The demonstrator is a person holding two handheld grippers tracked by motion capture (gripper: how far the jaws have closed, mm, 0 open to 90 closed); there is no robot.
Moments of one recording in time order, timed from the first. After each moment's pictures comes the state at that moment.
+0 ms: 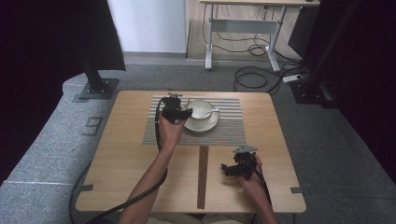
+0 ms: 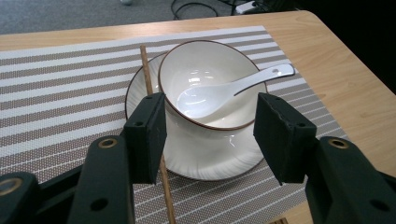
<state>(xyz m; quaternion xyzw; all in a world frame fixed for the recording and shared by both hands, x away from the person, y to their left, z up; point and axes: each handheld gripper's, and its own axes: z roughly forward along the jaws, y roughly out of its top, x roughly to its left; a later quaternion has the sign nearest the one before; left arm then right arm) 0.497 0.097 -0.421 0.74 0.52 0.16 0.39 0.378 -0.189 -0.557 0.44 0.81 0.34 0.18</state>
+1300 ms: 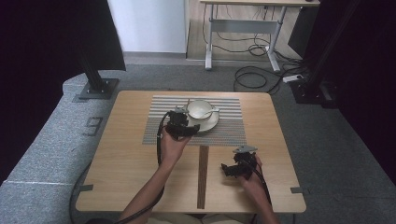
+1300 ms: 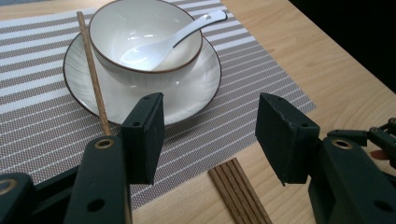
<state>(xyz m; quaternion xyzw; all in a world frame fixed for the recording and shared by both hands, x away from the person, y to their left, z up) 0.441 0.081 -0.434 0.78 0.47 0.13 0.40 0.378 -0.189 -0.557 0.44 0.81 0.34 0.18</state>
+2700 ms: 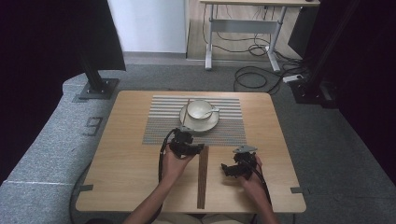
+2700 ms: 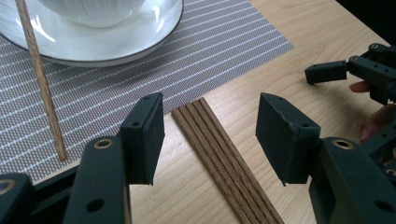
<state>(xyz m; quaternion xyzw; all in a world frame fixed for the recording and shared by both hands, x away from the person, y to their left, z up) 0.401 0.071 -0.471 0.81 0.44 0.10 0.38 0.378 -0.189 -0.557 0.44 0.81 0.34 0.18</state>
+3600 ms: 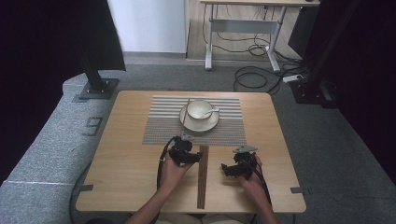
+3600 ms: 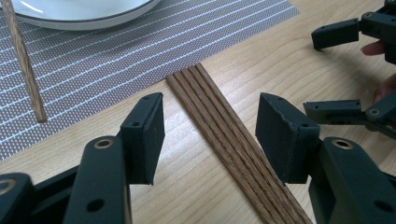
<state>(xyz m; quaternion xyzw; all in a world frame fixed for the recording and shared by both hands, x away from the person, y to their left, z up) 0.385 0.071 -0.490 0.82 0.43 0.10 0.36 0.378 -0.189 -0.557 0.44 0.81 0.34 0.18</state>
